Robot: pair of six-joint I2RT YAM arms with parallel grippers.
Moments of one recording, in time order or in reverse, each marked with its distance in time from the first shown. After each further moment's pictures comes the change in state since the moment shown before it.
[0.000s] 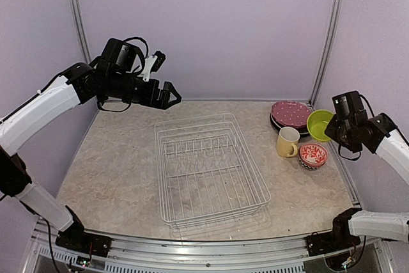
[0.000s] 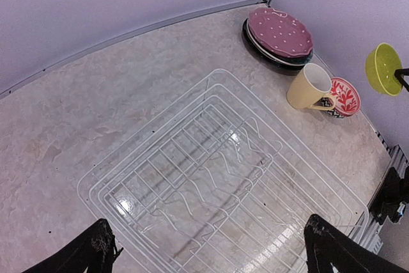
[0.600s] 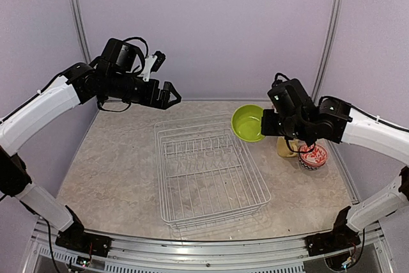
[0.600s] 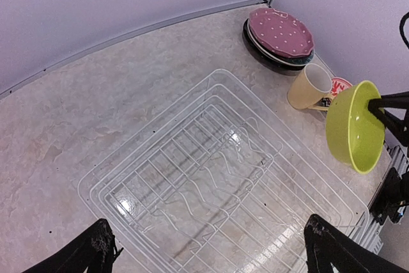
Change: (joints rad) left arm 0.000 0.000 0.000 0.000 -0.002 0.000; right arm 0.608 0.386 0.278 0.157 -0.043 -0.183
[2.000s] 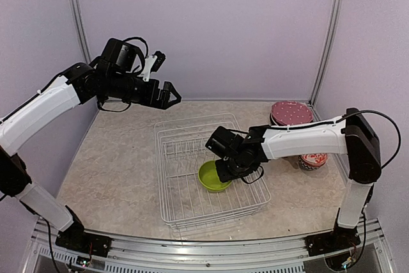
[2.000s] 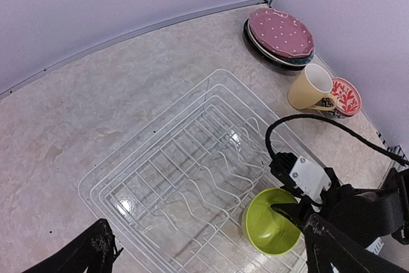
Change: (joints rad) left arm 0.000 0.000 0.000 0.000 -0.002 0.000; right arm 0.103 0.524 0.081 -0.015 -0.248 0.046
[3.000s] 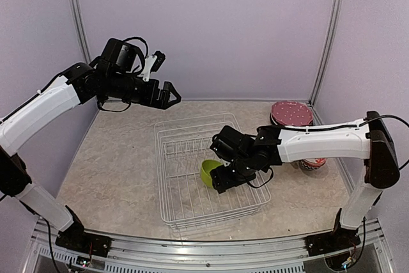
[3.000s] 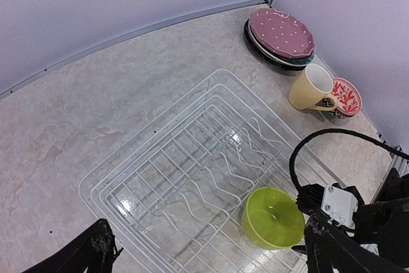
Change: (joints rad) left arm 0.000 0.000 0.000 0.000 -0.003 0.000; right arm 0.063 -0.136 -0.050 -0.045 -0.164 -0.065
